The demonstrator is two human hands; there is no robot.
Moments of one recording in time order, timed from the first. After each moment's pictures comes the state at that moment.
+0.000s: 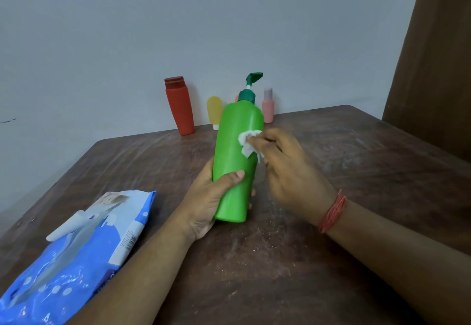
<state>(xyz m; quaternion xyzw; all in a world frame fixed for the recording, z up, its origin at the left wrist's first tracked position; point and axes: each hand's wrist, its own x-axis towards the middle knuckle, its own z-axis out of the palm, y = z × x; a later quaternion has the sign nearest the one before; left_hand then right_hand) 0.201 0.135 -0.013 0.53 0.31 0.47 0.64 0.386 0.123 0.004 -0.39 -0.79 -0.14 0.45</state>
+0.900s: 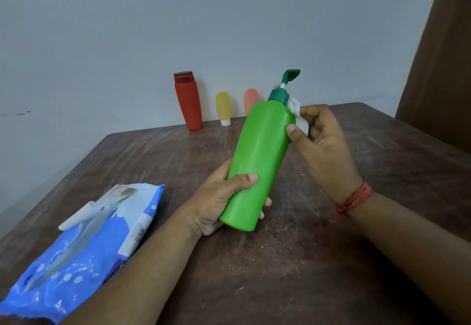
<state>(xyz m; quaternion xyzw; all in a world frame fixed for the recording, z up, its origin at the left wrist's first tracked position) 0.197 0.130 -0.010 0.55 0.28 0.39 0.68 0.396 0.135 0.018 -0.32 -0.59 0.26 0.69</state>
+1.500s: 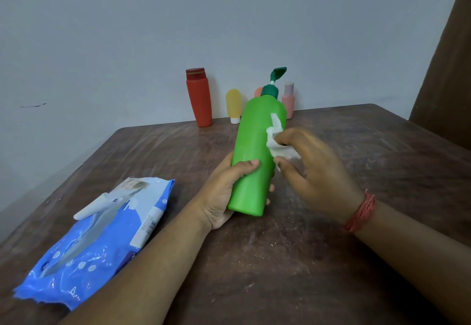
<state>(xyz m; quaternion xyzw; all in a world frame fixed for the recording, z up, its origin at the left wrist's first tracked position) 0.196 0.136 -0.009 0.51 0.29 0.44 0.68 0.387 0.121 0.007 -0.38 -0.80 -0.08 0.46</state>
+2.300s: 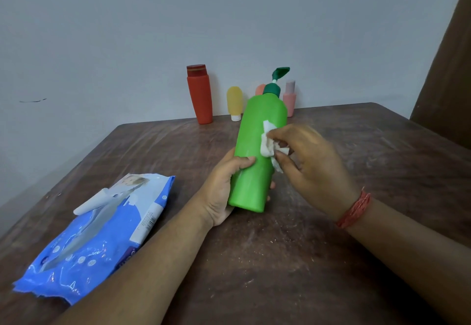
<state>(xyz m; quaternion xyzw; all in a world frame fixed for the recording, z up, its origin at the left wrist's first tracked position) 0.197 0.138 -0.011 0.50 0.29 0.45 0.68 0.382 0.124 0.011 -0.38 -0.80 -0.10 0.45</state>
